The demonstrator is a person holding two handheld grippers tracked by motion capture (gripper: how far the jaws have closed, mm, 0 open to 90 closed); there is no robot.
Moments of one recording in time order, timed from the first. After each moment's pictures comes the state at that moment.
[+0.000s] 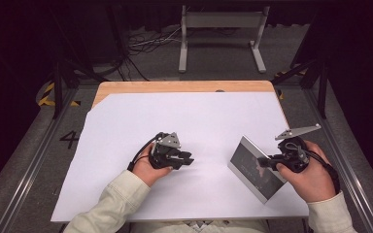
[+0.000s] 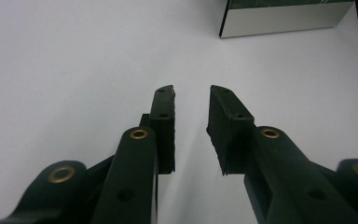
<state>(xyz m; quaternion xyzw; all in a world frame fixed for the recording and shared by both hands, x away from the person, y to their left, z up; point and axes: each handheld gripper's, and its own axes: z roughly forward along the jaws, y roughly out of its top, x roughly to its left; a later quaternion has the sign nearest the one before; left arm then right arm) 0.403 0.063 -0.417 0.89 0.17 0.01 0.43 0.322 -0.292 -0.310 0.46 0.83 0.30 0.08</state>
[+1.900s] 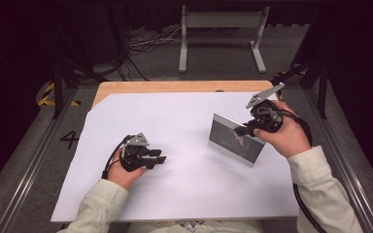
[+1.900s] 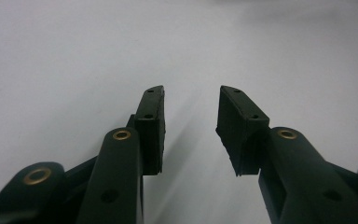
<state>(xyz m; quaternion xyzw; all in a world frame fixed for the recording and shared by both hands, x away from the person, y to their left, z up) 0.400 0.145 -0.433 0.85 0.30 0.03 0.43 0.409 -0.241 -0.271 0.29 0.90 0.30 0.08</state>
